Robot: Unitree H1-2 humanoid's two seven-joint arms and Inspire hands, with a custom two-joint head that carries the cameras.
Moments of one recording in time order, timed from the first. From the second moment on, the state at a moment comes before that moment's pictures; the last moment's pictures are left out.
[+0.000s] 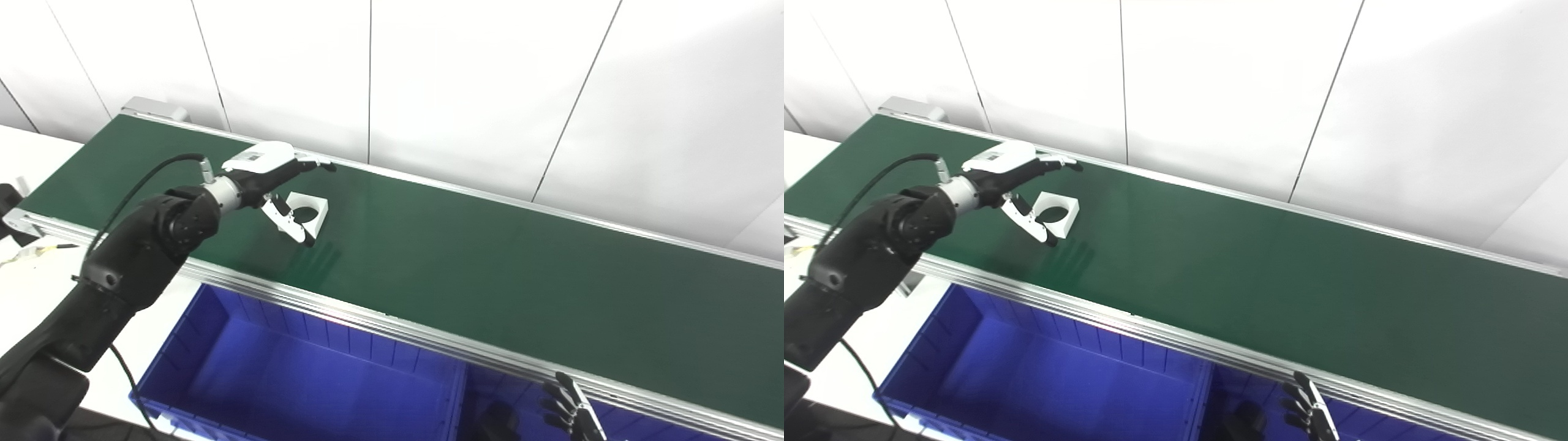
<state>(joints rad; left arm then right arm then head) -0.36 0.65 -0.18 0.24 0.60 -0.10 -0.35 0.28 -0.25 0.30 0.10 -0.12 -0.41 -0.06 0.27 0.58</state>
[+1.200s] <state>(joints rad) -0.58 0.51 -0.41 0.61 0.78 -0.06 -0.24 0.31 -0.26 0.33 0.04 -0.11 -0.41 -0.13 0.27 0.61</state>
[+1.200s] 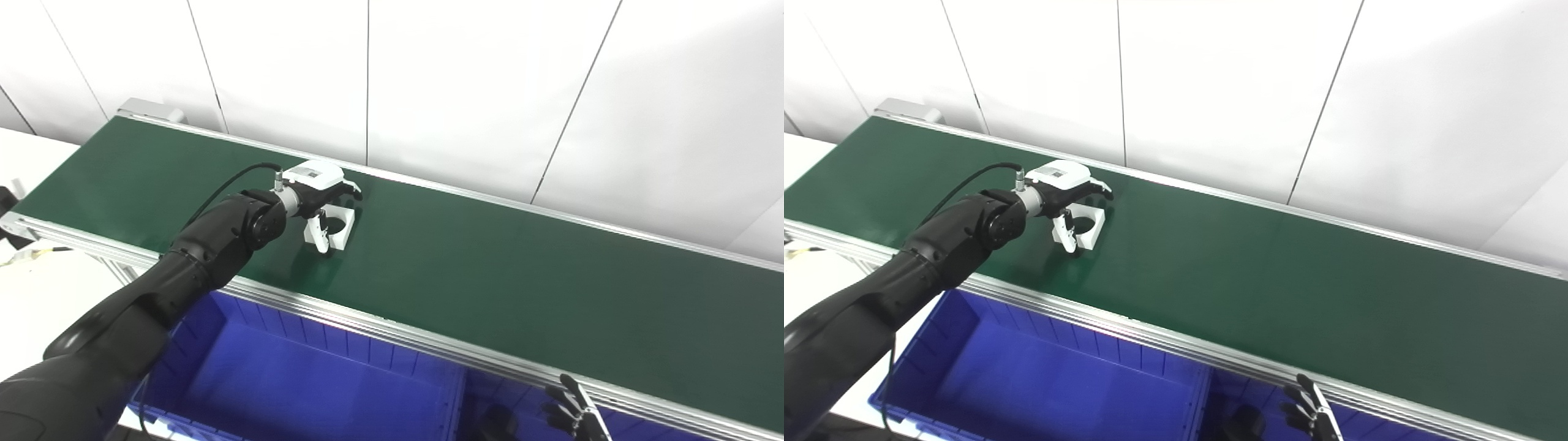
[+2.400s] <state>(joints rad) -0.26 0.50 -0.10 -0.01 0.42 0.00 -0.25 0.32 -0.26 0.33 0.00 -0.13 -0.41 -0.17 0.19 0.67</state>
